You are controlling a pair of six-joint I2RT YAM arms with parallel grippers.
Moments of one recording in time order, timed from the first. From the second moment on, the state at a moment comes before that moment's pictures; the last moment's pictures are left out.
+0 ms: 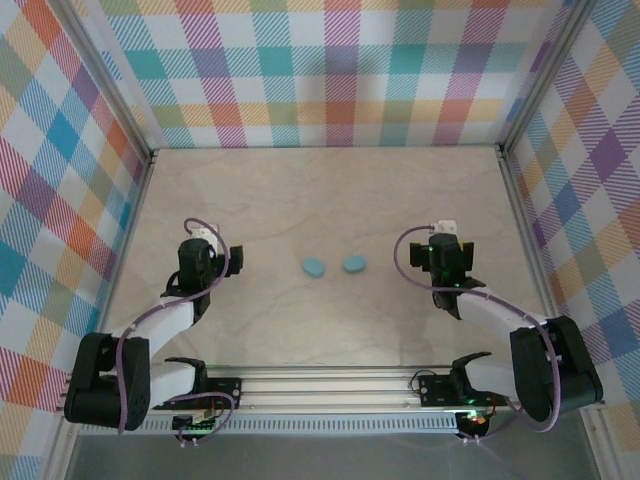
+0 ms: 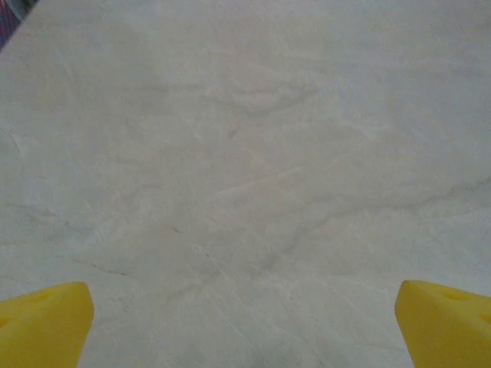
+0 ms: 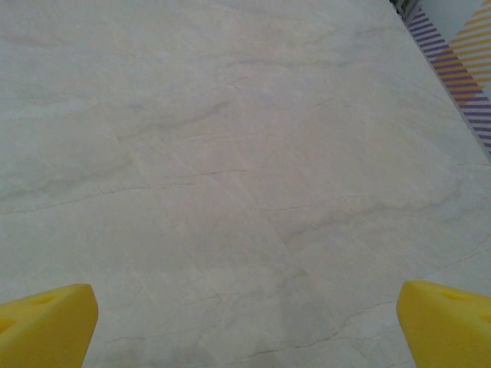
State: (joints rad) left arm -0.11 1.19 0.37 0.29 -0.15 -0.03; right arm 0.28 1.22 0.40 0.24 0.43 0.07
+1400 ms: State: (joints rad) left arm -0.08 1.56 0.41 0.69 -0.01 -0.05; right arm 0.05 1.54 0.37 0.79 0.10 0.06
